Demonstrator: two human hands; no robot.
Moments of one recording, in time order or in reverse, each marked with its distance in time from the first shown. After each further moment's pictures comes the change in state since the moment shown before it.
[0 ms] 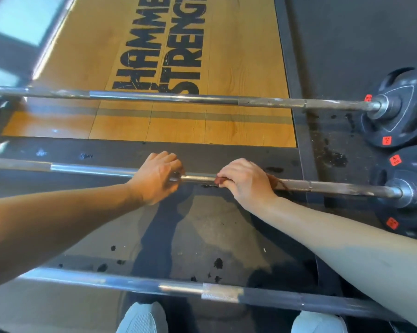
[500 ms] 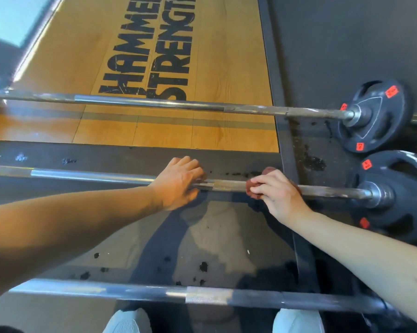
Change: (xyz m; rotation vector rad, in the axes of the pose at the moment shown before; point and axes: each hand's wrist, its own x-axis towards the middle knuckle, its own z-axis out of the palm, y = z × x) left_hand 0.037 0.061 0.004 0.019 -0.071 0.128; right_hand -0.069 0.074 -0.058 -0.087 0.007 0.007
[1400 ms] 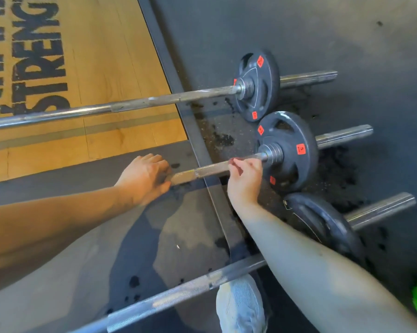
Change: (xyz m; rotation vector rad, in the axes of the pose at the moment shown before) left_hand 0.117 0.109 0.023 -0.042 0.025 0.142; right_hand -0.072 0.041 -0.039 0.059 0.642 0.976
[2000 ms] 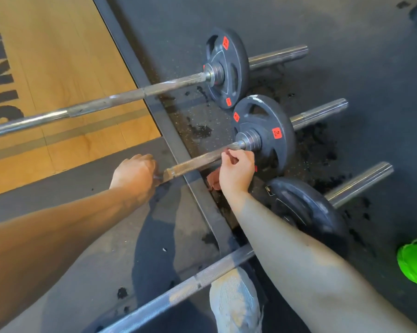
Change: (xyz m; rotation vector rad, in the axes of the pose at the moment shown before) left_hand 0.042 0.045 0.008 0.101 -0.164 -0.167; right_hand 0.016 0.015 -0.014 0.166 0.184 0.258
